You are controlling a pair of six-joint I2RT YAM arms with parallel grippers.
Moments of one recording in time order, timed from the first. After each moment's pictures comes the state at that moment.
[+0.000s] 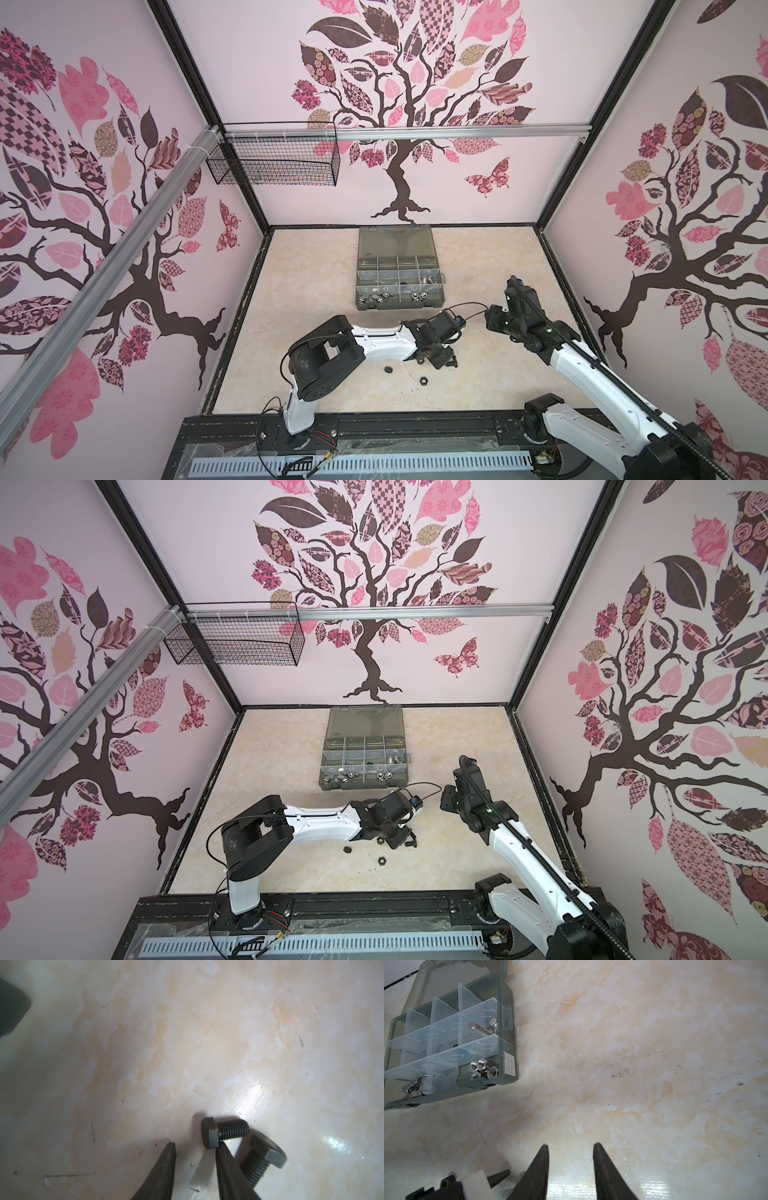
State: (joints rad) left arm -1.08 1.93 1.16 -0.26 -0.01 -0.13; right arm 0.31 0.96 0.64 -0.51 0.08 0.50
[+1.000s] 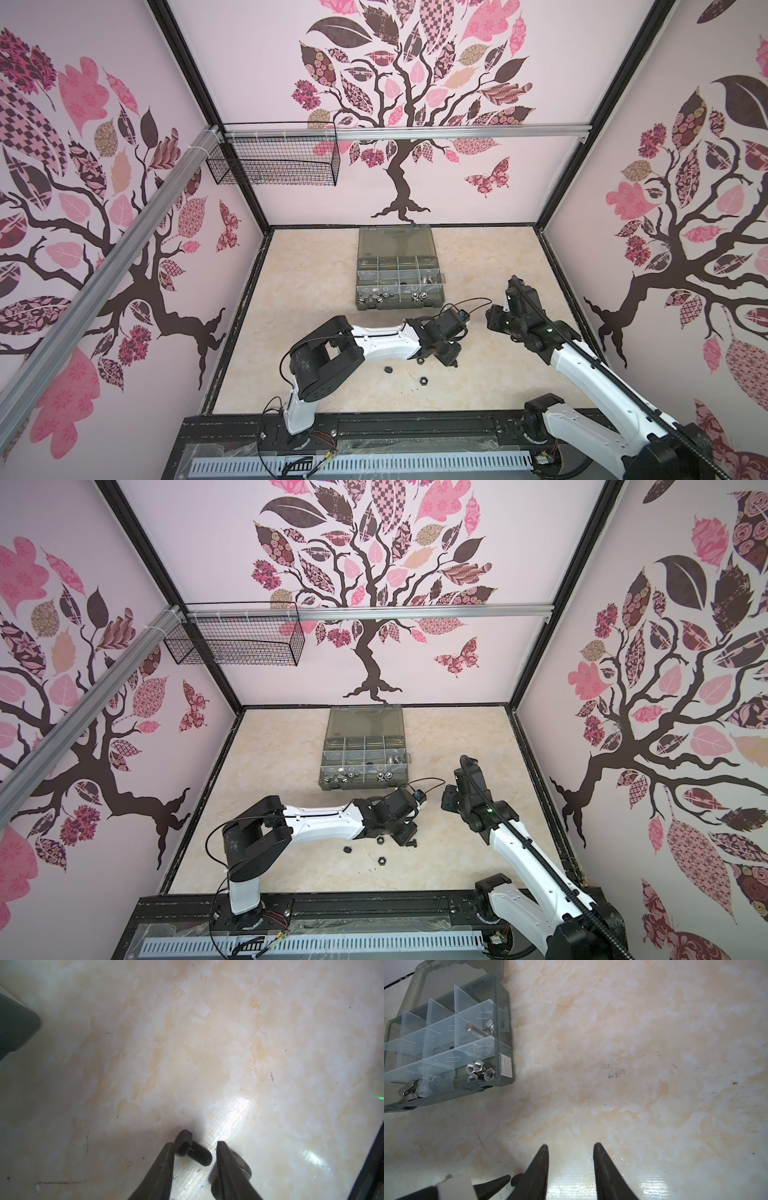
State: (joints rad) left arm -1.10 1.95 1.23 -0.27 -0.01 -0.25; right arm 0.30 0.96 0.64 -0.51 0.09 0.50
